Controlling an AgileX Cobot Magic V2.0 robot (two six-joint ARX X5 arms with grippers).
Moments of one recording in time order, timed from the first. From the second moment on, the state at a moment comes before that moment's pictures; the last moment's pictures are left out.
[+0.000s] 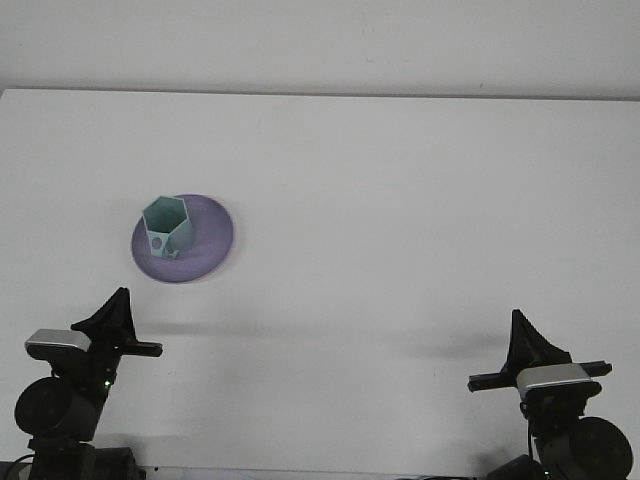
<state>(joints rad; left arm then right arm) 0.06 0.21 0.36 -0.04 0.14 -0.12 0.41 0.14 0.50 -0.38 0.29 -0.04</state>
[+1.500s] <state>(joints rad) -0.03 0.00 0.03 0.18 0.10 0.02 0.41 0.14 0.50 -0.38 0.29 -0.04</state>
